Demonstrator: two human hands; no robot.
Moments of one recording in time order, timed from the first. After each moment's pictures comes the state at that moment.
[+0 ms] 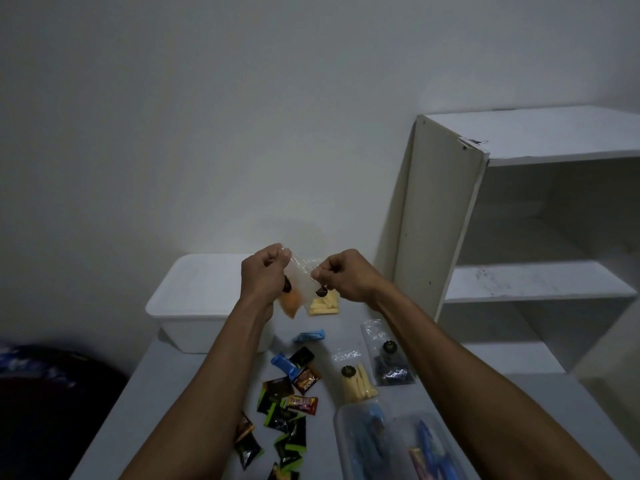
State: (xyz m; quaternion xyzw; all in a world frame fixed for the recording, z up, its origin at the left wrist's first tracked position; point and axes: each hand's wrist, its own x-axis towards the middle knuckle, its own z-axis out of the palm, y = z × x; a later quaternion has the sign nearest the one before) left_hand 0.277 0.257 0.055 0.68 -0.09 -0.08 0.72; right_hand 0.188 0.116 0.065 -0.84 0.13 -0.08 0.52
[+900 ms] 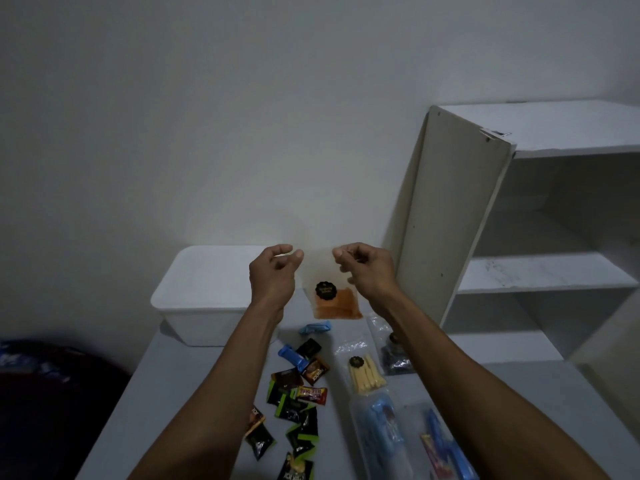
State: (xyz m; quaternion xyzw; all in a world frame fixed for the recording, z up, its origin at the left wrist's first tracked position) left_hand 0.288 0.279 0.033 0.70 -0.10 -0.08 0.71; right_hand 0.197 0.137 0.039 -0.70 0.22 -0.27 0.63
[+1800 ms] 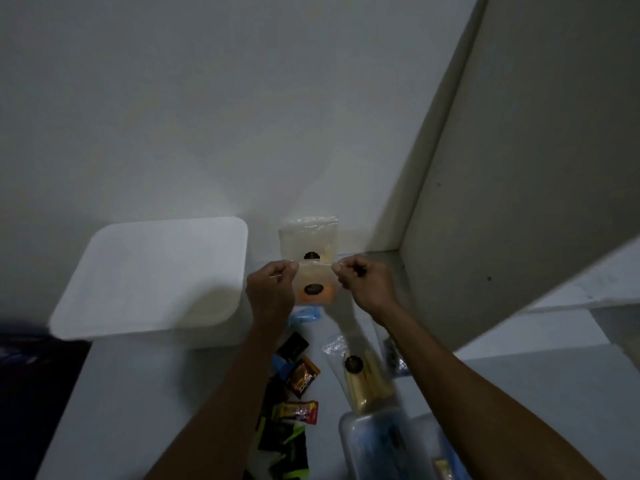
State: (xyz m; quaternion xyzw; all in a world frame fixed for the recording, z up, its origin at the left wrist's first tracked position) left_hand 0.390 0.170 -0.125 0.82 -0.08 -0.06 0.57; right_hand 0.295 0.026 -0.133 -0.71 0.31 -0.19 0.60
